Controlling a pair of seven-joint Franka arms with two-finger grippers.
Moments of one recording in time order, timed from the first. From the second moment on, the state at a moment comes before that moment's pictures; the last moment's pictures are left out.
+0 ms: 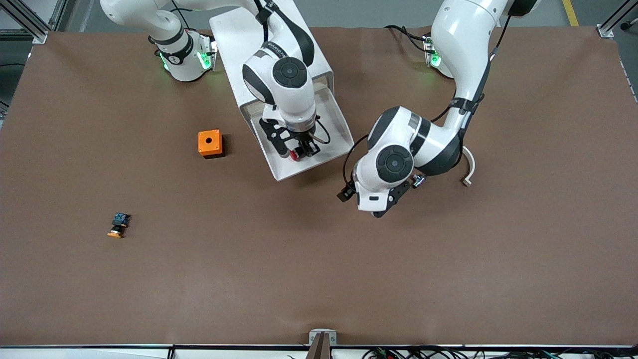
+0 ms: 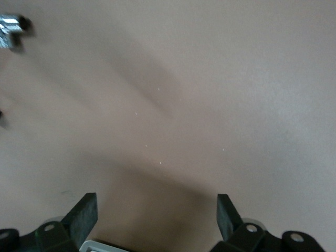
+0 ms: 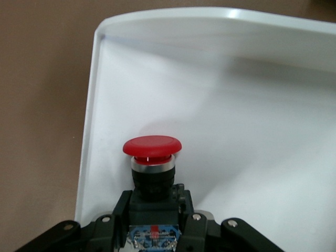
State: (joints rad) left arm -0.62 0.62 0.00 -1.46 -0.27 1.98 -1.26; right arm 0.81 0.40 0.02 -1.78 0.02 2.21 1.82
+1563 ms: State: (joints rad) left arm -0.83 0.56 -0.20 -1.68 -0.26 2.18 -1.60; right arm 0.09 0.50 -0.02 -1.81 0.01 2.29 0.31
